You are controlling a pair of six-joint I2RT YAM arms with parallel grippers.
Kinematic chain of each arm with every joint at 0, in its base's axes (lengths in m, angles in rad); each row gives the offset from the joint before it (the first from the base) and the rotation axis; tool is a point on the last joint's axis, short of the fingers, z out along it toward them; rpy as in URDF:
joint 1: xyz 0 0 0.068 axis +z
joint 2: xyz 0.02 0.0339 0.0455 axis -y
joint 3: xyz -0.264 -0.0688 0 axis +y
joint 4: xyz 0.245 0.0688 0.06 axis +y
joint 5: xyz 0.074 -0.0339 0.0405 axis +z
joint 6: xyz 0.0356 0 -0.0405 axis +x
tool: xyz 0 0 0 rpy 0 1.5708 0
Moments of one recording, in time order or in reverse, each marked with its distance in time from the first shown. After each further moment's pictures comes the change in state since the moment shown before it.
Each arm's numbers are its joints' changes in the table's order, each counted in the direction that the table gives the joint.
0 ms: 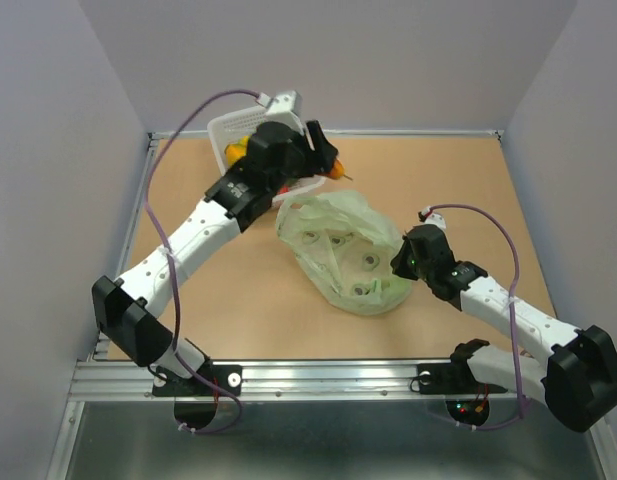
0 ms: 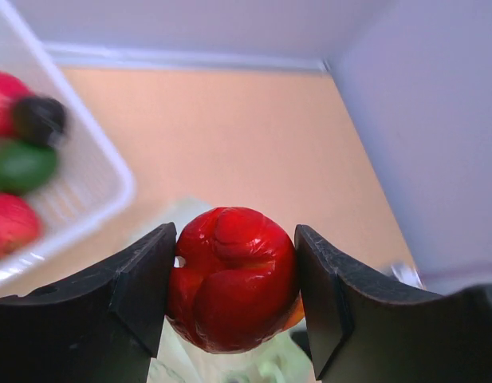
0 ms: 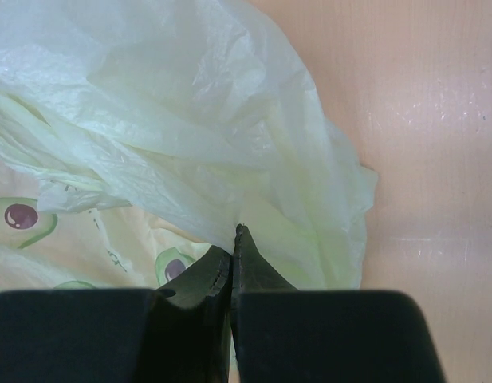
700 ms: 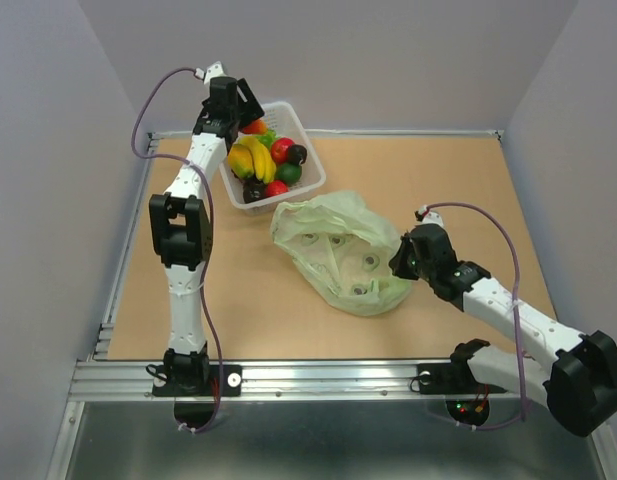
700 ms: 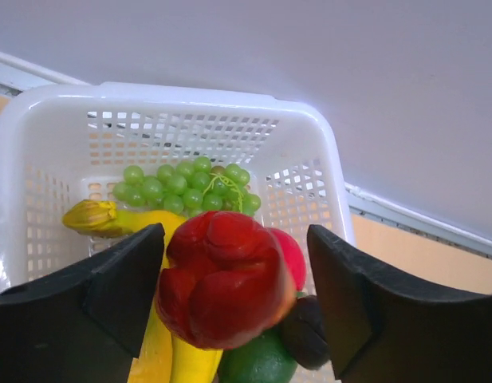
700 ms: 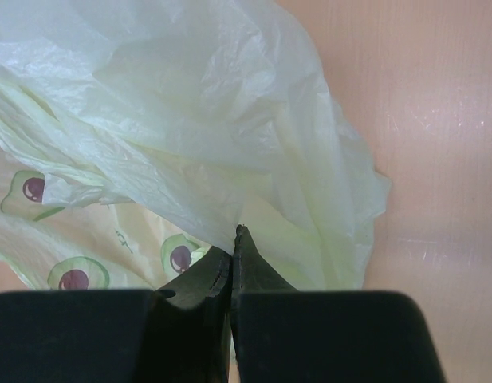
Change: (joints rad) left arm 0.555 -0.743 -0.644 0.040 -0.026 -0.016; right arm 0.000 0.025 -0.007 0.018 0.055 -0.059
